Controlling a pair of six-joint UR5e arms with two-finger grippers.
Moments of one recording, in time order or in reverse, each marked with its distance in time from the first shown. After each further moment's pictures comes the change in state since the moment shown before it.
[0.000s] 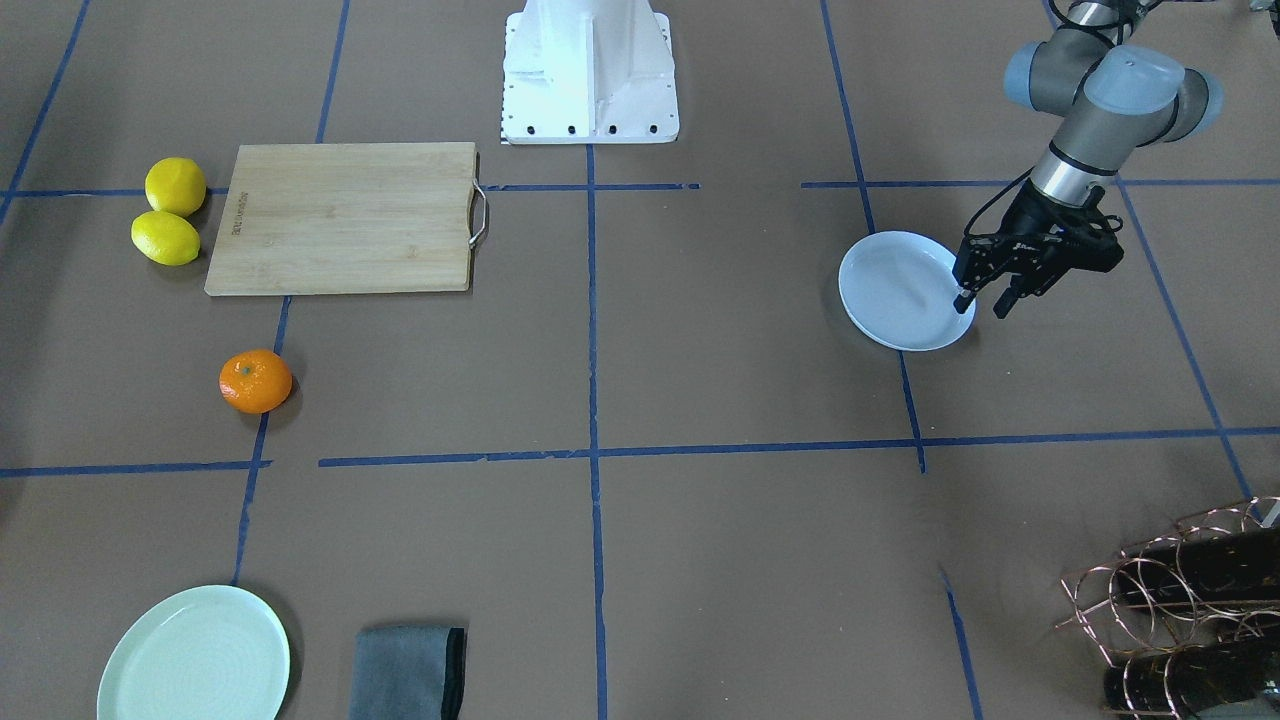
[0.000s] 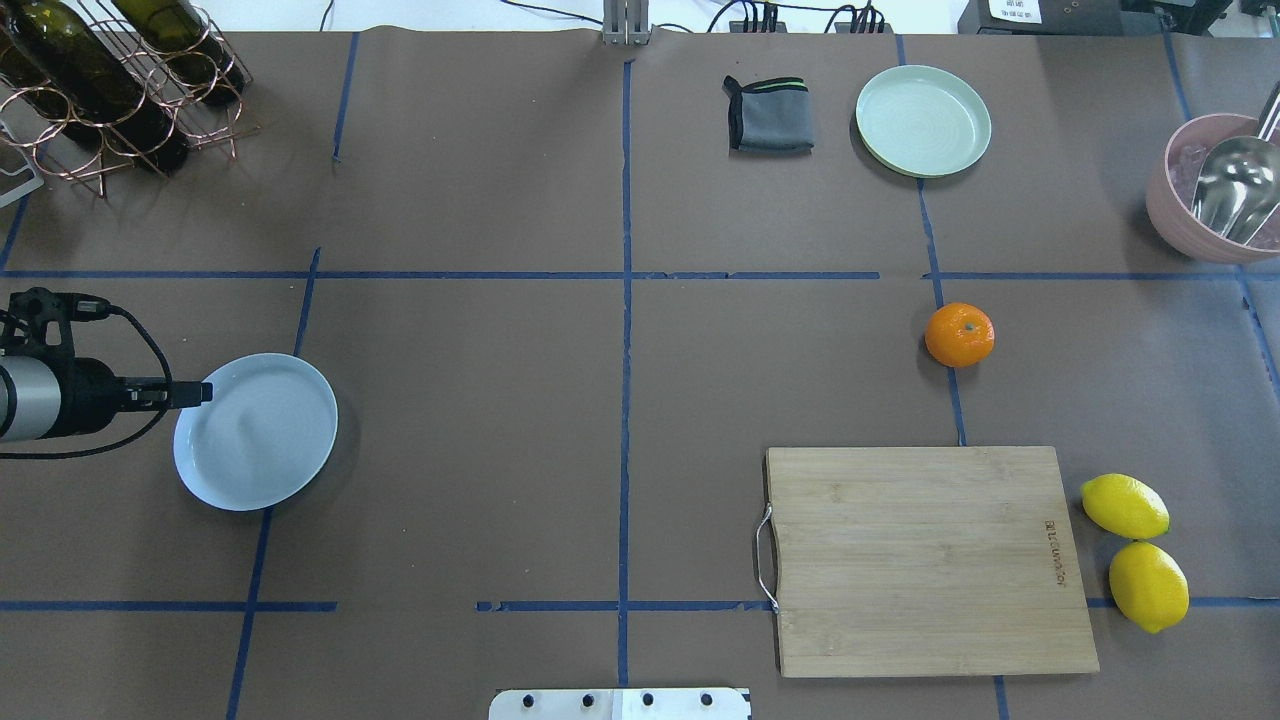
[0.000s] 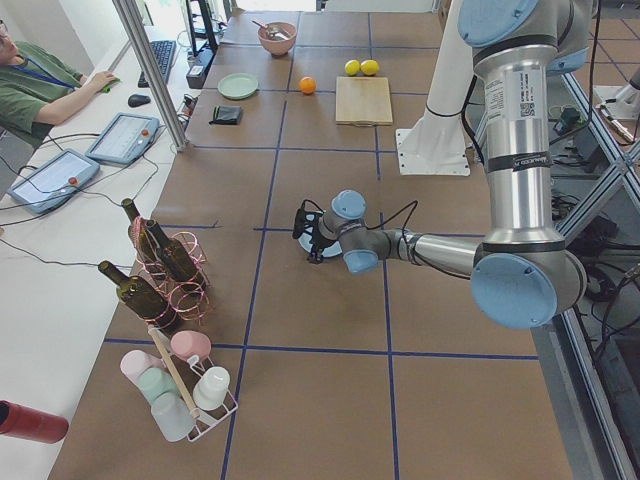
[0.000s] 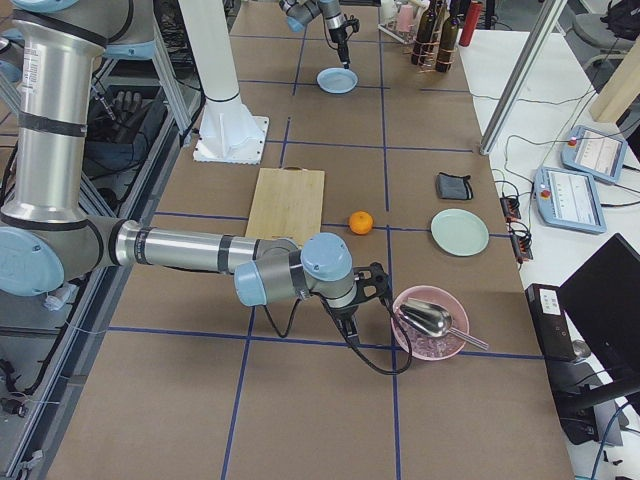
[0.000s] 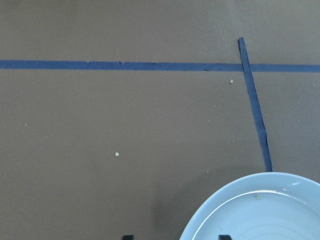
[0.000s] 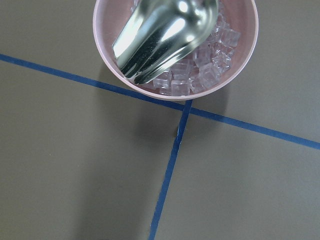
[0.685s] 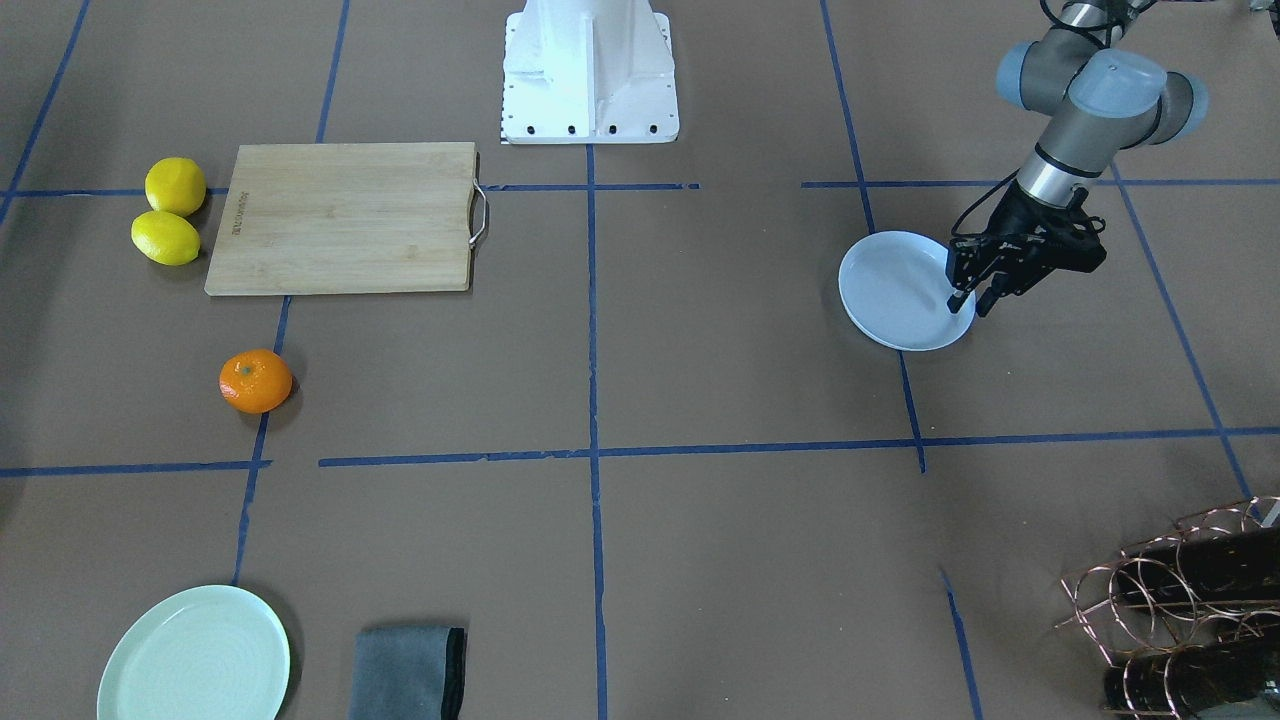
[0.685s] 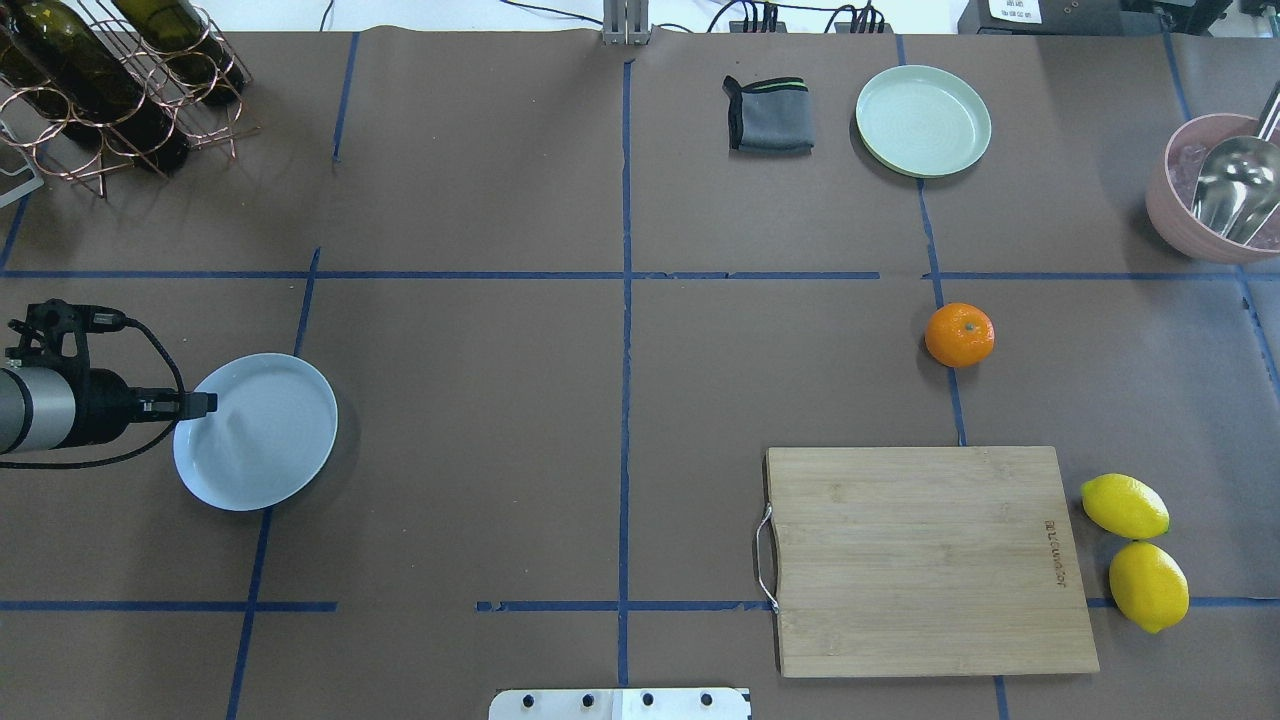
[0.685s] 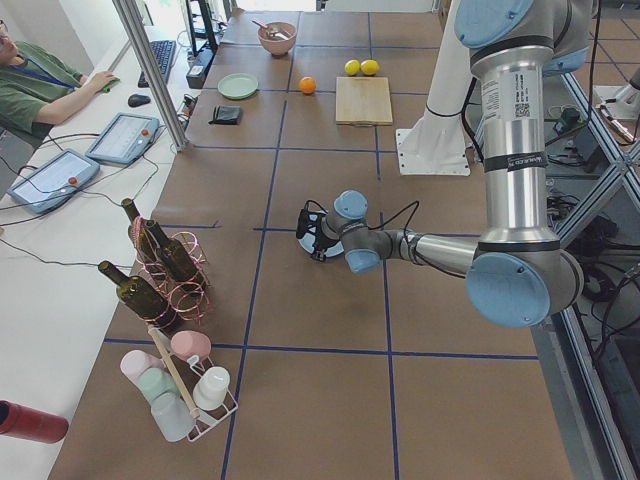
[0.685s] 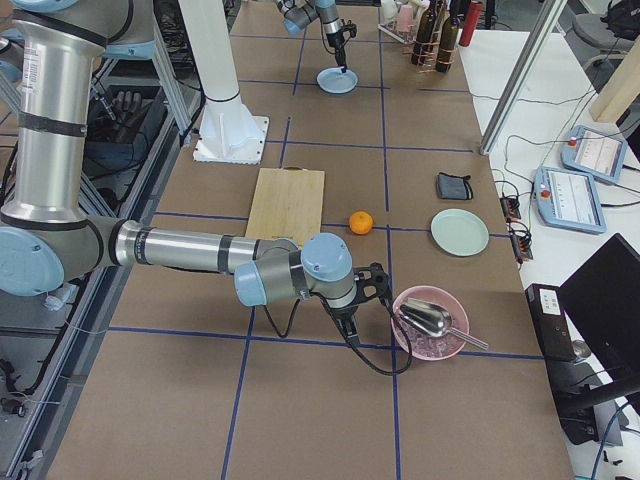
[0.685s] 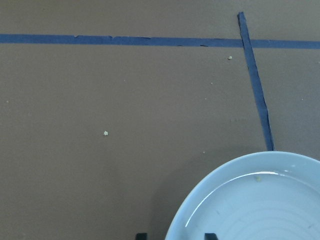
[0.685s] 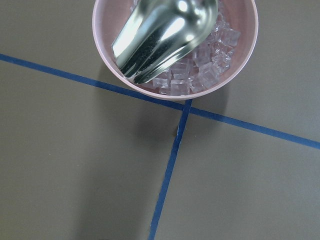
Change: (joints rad) left arm 0.028 -0.005 0.004 0.001 0.008 -0.002; right arm 0.000 0.001 -0.001 0.000 0.001 0.000
